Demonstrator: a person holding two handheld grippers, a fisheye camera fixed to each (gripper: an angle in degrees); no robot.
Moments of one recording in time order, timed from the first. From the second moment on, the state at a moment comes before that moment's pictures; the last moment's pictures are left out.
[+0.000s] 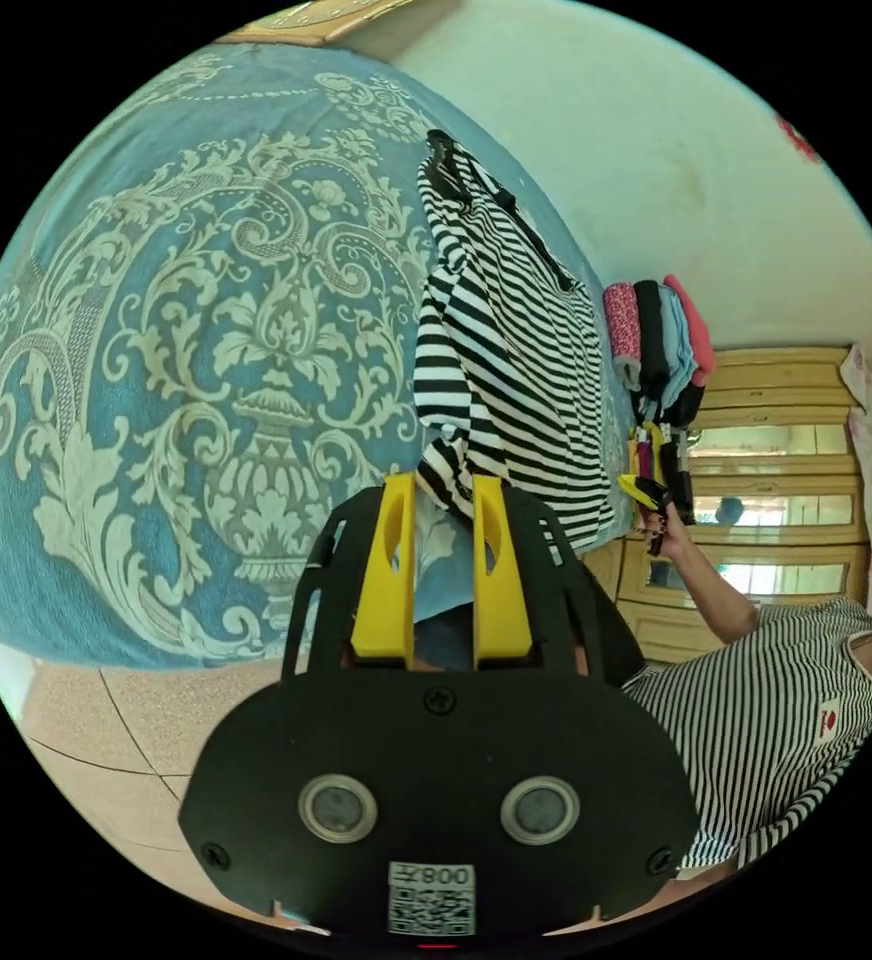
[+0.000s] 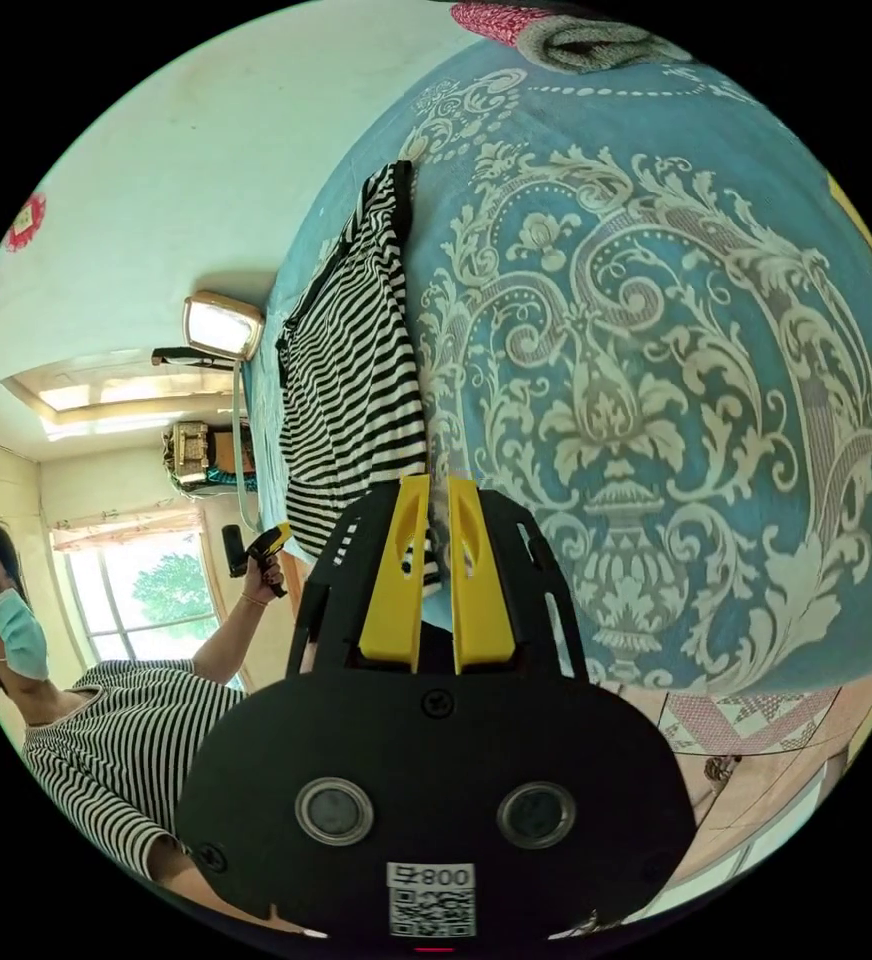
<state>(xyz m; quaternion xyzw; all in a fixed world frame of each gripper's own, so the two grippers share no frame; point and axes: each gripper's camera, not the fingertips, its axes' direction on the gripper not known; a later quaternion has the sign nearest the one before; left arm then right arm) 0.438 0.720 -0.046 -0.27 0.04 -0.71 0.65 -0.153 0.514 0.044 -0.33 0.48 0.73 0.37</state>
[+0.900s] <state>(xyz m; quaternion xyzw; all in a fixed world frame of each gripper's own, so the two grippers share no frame) 0.533 0.747 -0.223 -0.17 0.02 -0.81 0.56 -0.171 0.546 0.018 -0.38 0.45 0.72 0.36</state>
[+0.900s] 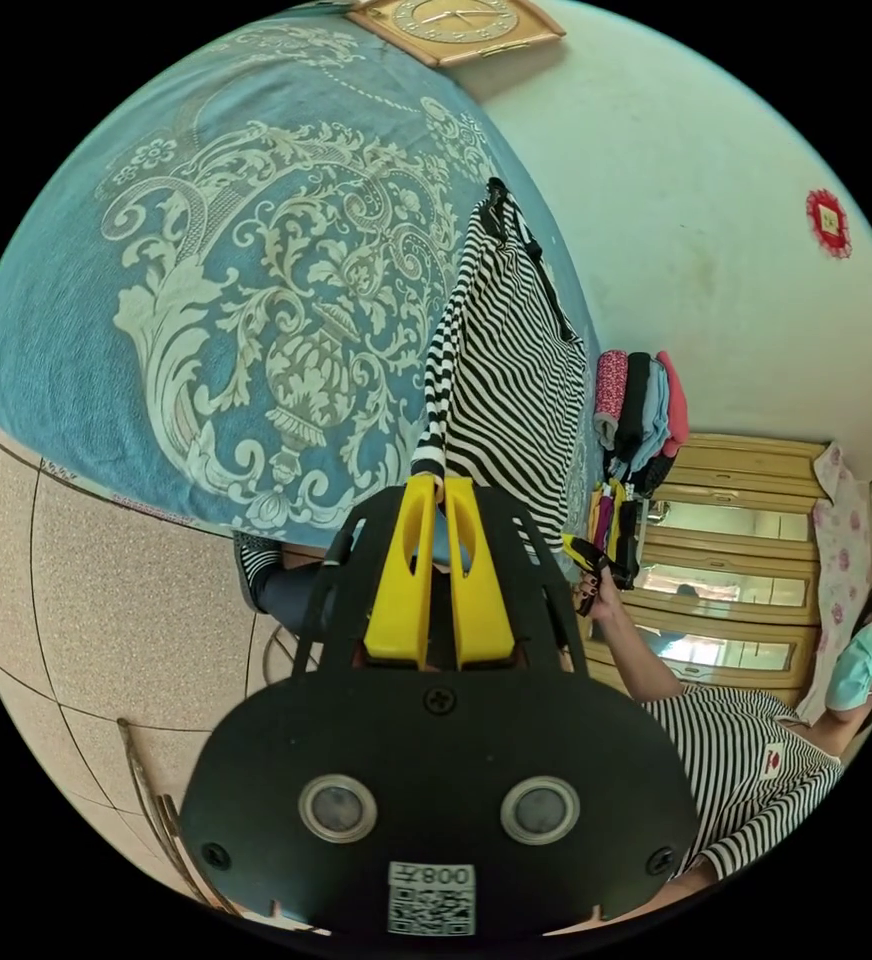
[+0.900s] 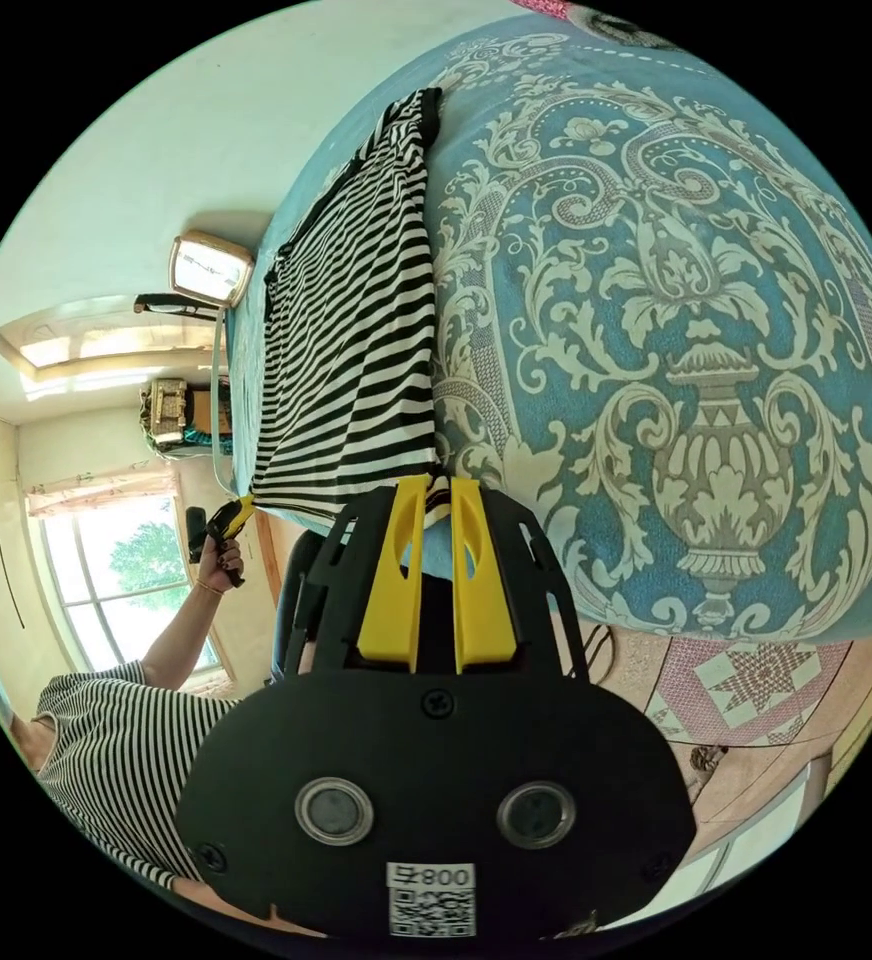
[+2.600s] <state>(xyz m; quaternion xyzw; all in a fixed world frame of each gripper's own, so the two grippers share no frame) 0.699 0.678 -0.289 -0.11 0.06 -0.79 0.60 -0.339 0.399 -0.077 -0.20 0.47 0.76 0.40</state>
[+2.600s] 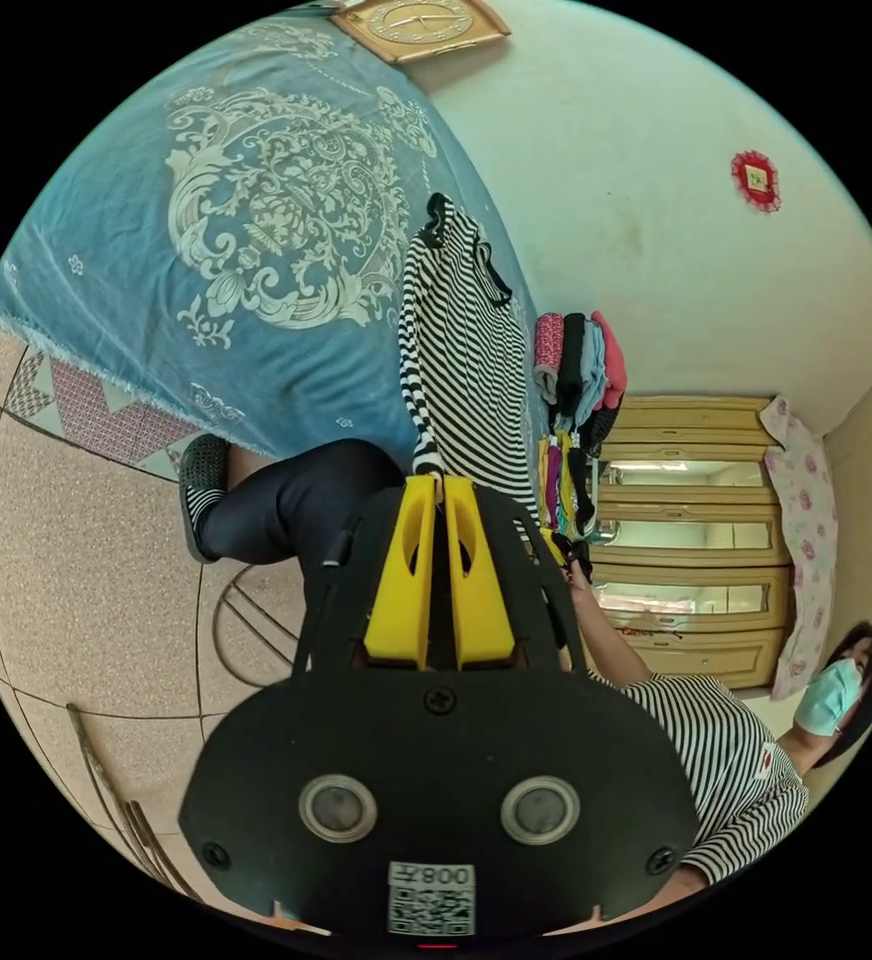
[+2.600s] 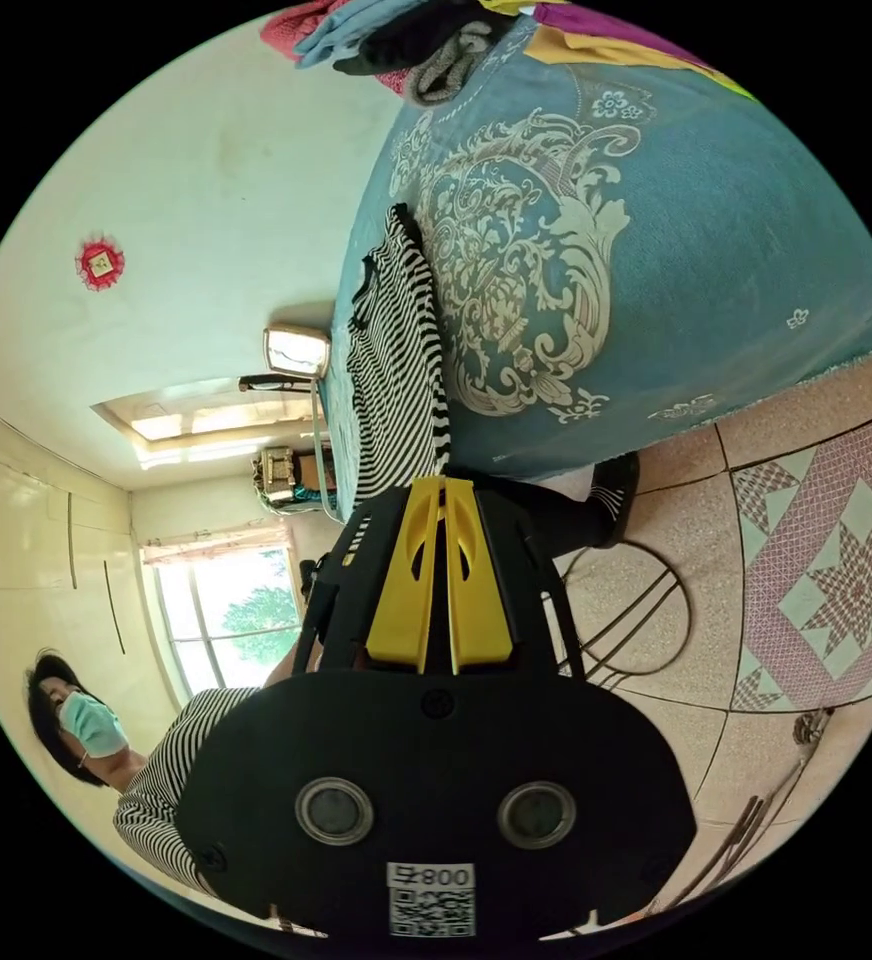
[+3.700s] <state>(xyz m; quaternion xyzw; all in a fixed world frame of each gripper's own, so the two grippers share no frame) 0.365 0.769 -0.038 -0.27 -0.03 -0.68 0.68 0.022 0.459 -0.055 -0.38 0.51 0.62 0.45</state>
